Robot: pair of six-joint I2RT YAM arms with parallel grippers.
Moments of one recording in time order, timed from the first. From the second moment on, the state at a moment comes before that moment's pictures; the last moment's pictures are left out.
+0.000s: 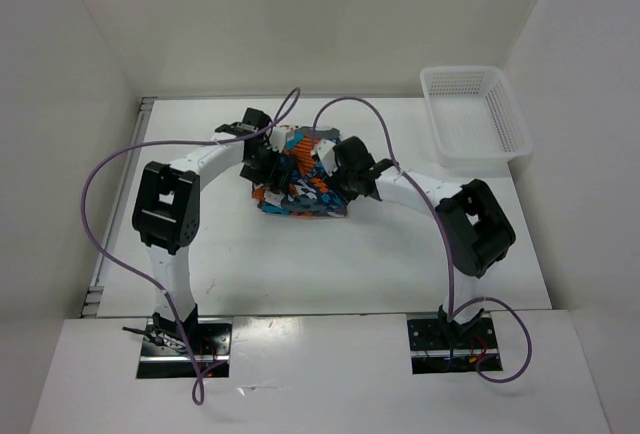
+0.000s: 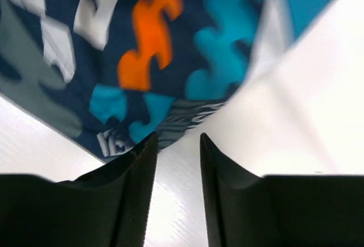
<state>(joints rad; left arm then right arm) -0.30 2.00 1.51 -0.68 0.24 0.07 0.61 1.79 1.15 -0.25 0.02 -0.30</state>
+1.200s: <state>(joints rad) 0.38 1.29 1.19 -0.64 0.22 0.07 -0.13 1.36 1.26 -0.81 0.17 -0.22</state>
